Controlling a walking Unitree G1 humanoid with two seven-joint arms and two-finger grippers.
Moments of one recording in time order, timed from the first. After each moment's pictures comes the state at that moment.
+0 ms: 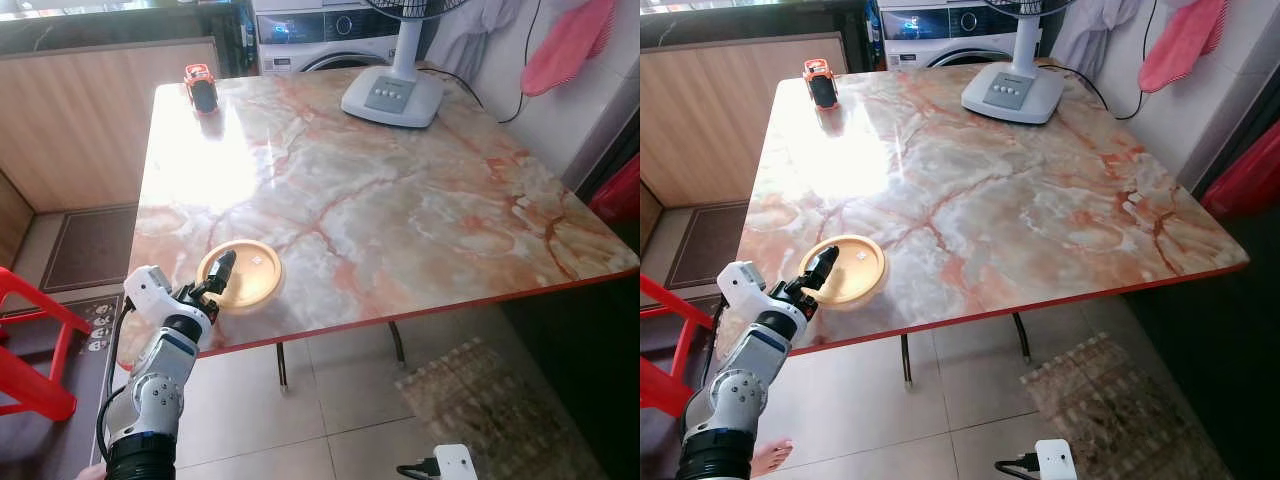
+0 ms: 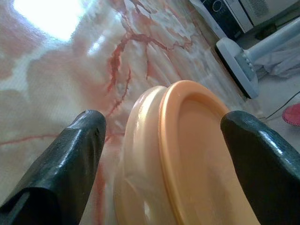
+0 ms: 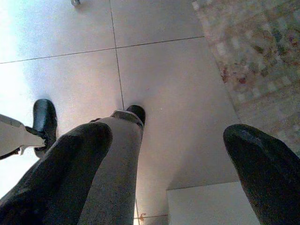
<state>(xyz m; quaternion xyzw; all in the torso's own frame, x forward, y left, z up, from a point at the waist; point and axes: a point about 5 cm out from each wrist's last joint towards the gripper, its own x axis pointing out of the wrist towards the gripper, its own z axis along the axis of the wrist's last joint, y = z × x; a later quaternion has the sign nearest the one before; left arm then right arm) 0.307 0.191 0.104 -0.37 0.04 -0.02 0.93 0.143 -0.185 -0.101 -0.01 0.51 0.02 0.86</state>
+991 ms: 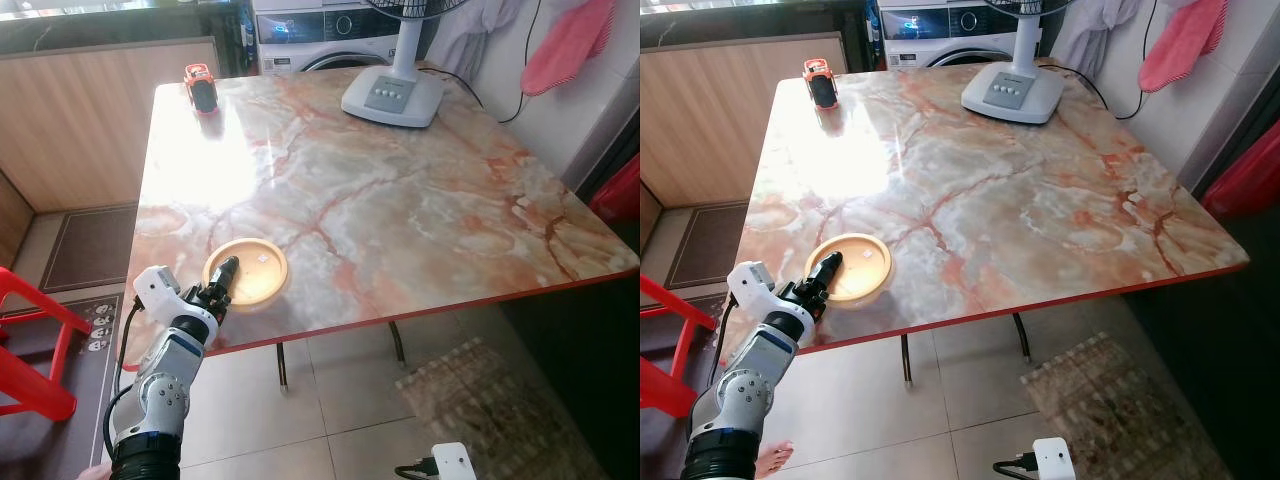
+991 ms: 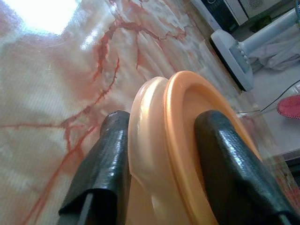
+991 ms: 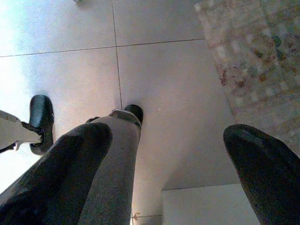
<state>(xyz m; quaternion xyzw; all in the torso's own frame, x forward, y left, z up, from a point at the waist) 0.308 0.183 0.103 -0.37 0.05 -0.03 0.93 0.145 -0.186 -0.100 -0.03 0.51 0.03 0.86</state>
